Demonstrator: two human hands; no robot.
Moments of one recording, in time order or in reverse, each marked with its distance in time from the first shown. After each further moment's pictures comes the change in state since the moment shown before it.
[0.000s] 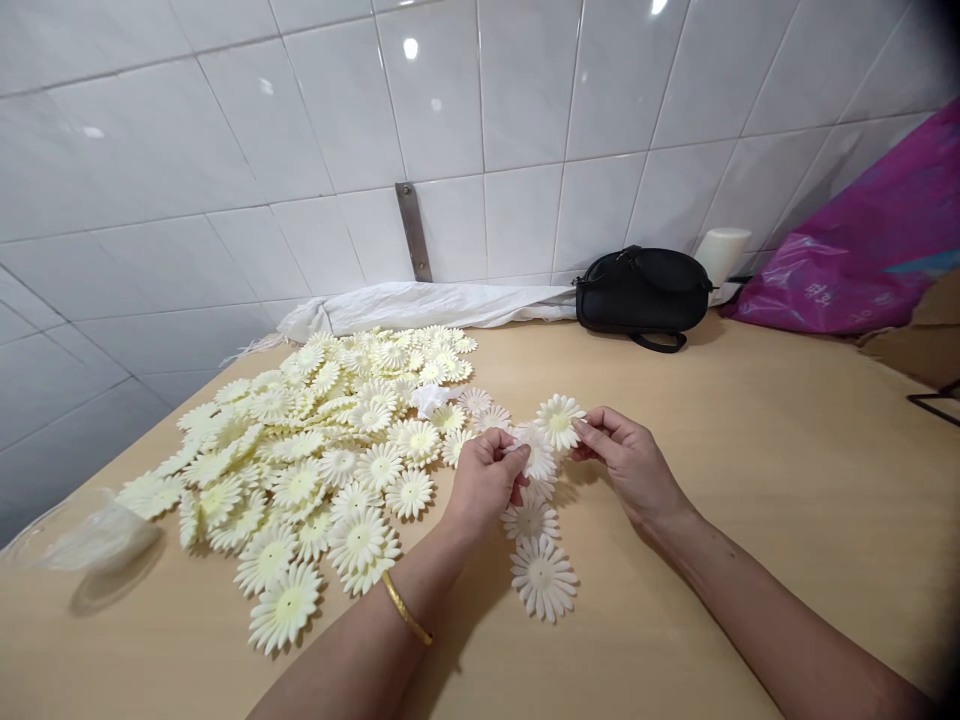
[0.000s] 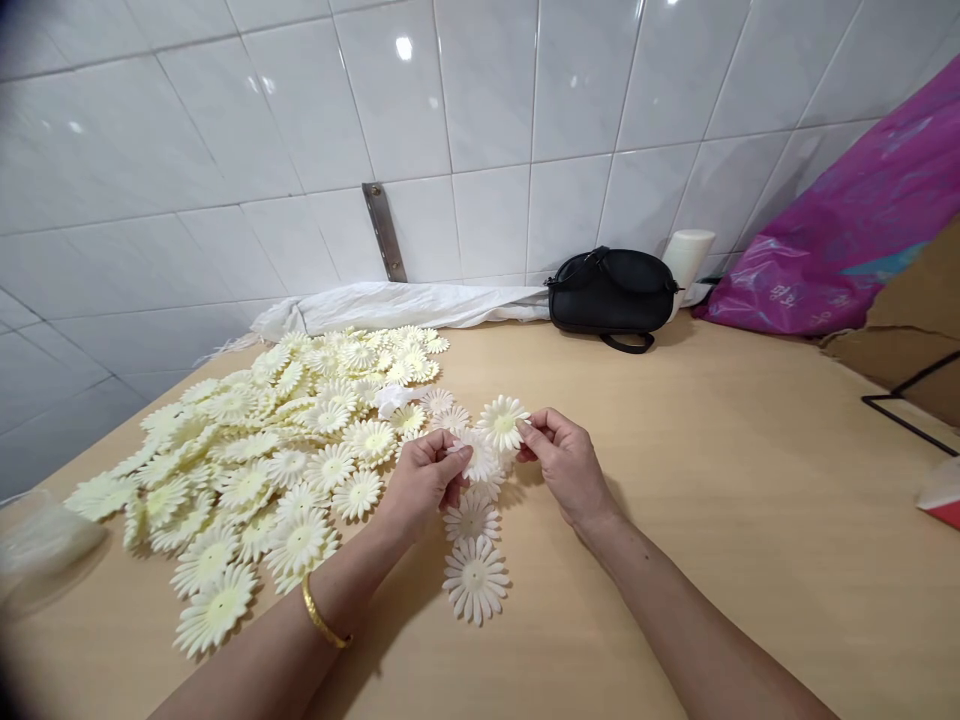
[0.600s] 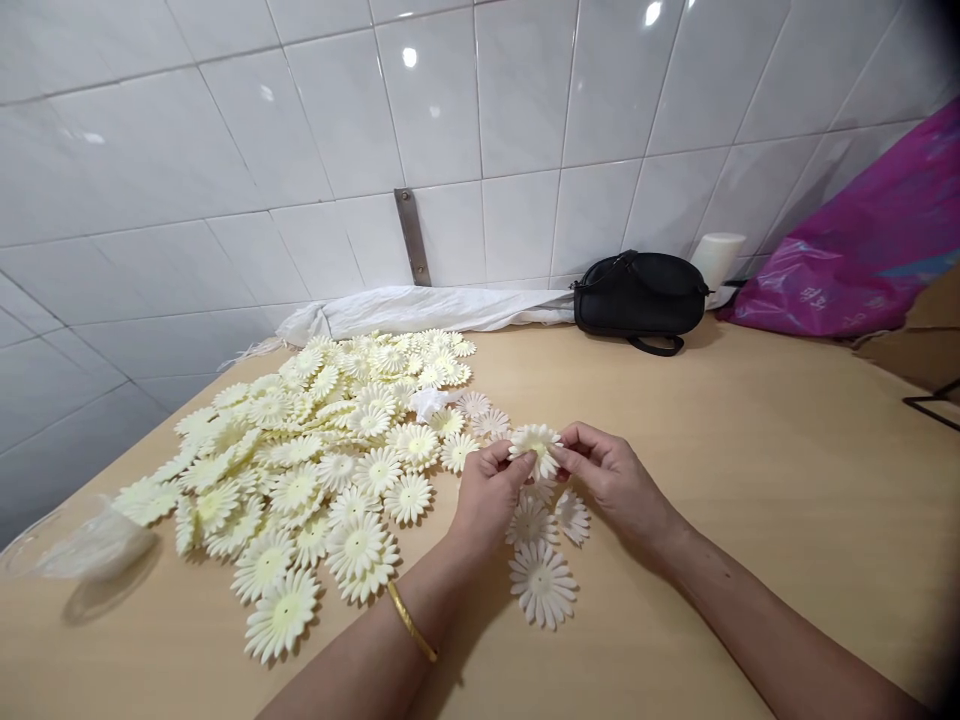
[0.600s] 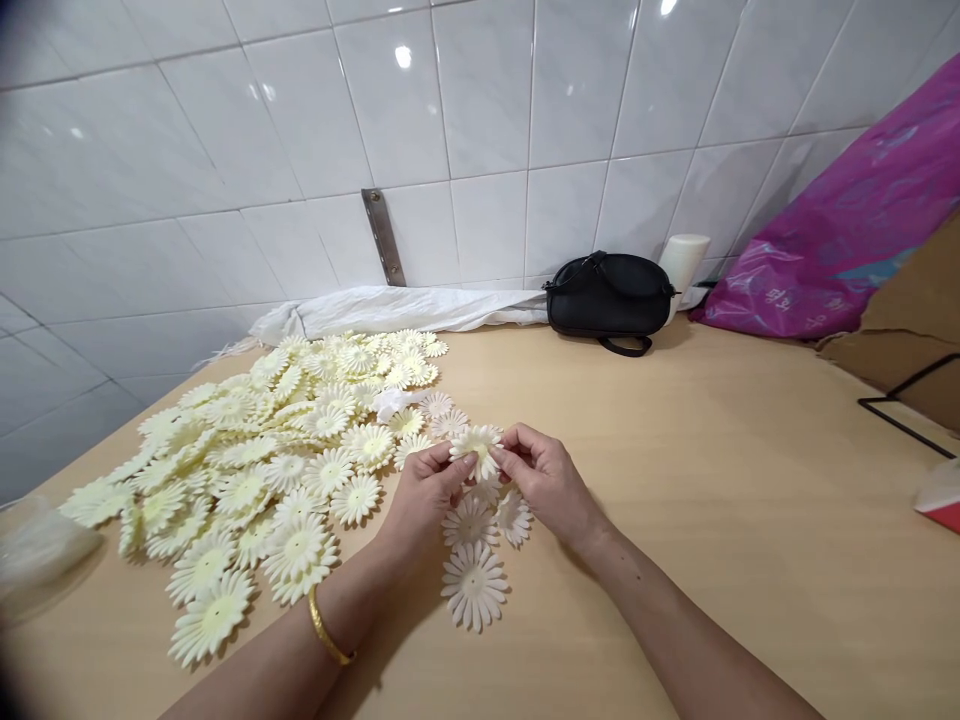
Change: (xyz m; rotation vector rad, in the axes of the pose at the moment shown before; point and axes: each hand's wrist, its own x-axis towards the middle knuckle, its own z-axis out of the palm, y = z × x) left_hand -0.004 -0.005 0.006 -0.063 -0.042 0.137; right_hand -0.013 -0.010 0.007 -0.142 -0.262 -0.038
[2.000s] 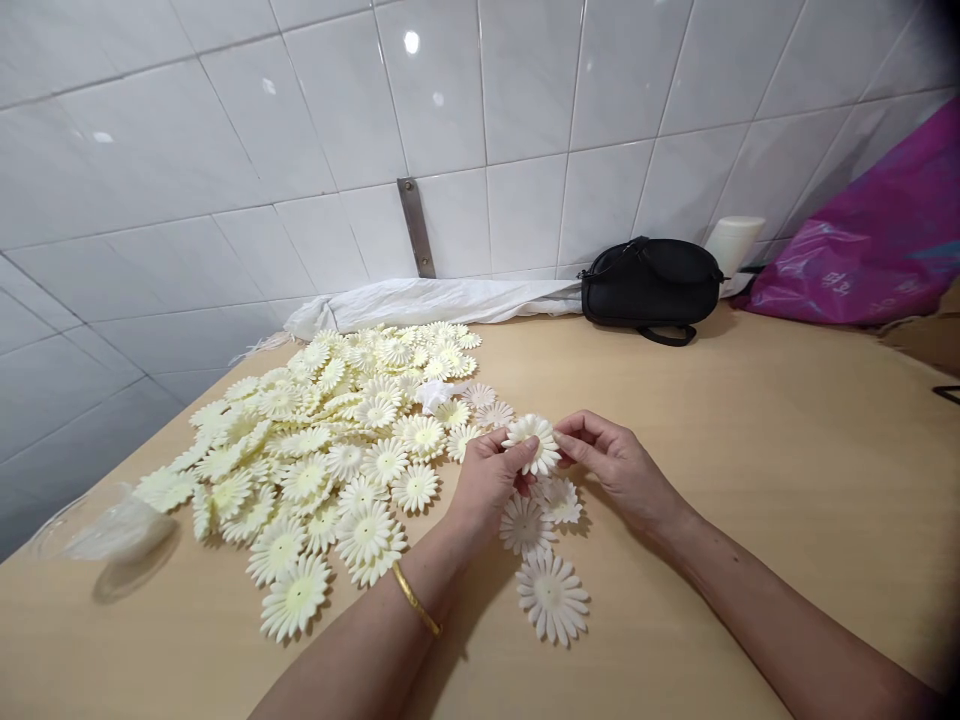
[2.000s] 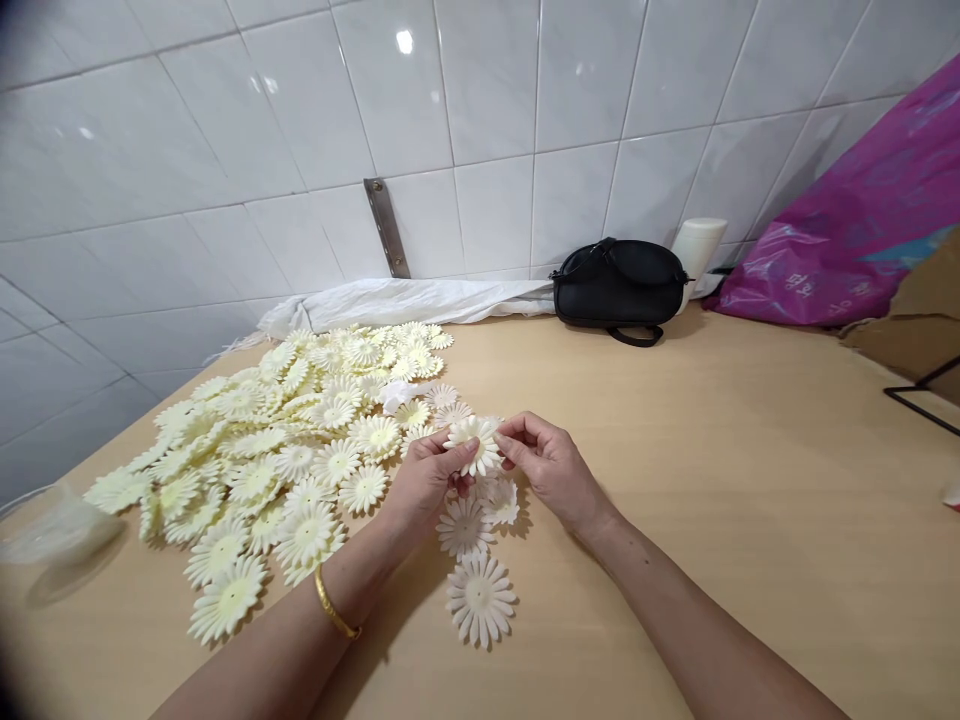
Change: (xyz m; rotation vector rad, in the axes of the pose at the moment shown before) left_hand 0.004 0.000 -0.006 -0.202 0.006 -0.137; right_hand 0.002 0.003 0.002 0.094 0.004 0.041
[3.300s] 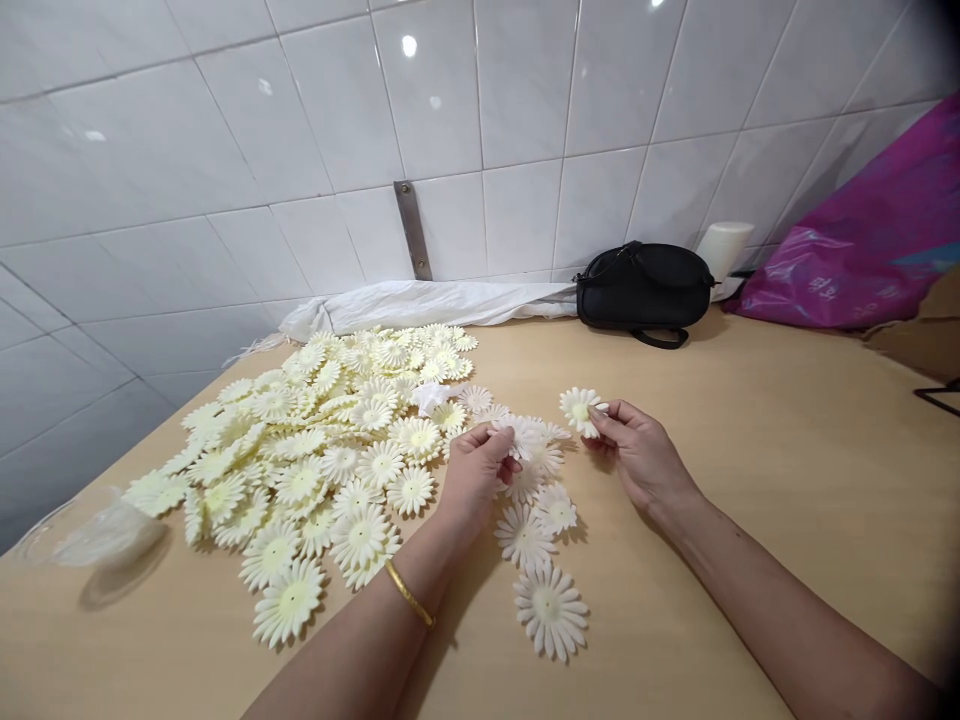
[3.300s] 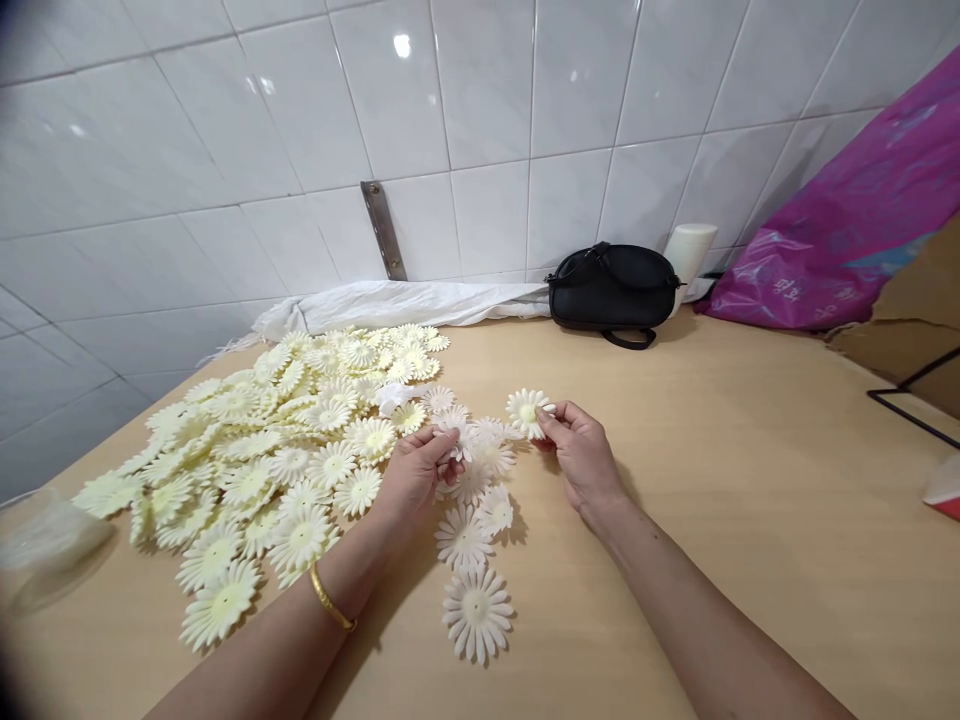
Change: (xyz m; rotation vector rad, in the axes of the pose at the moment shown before) left_hand 0.009 0.000 -0.007 -0.044 0.122 0.003; right_hand 0.019 0.013 -0.023 0.257 0.400 0.072
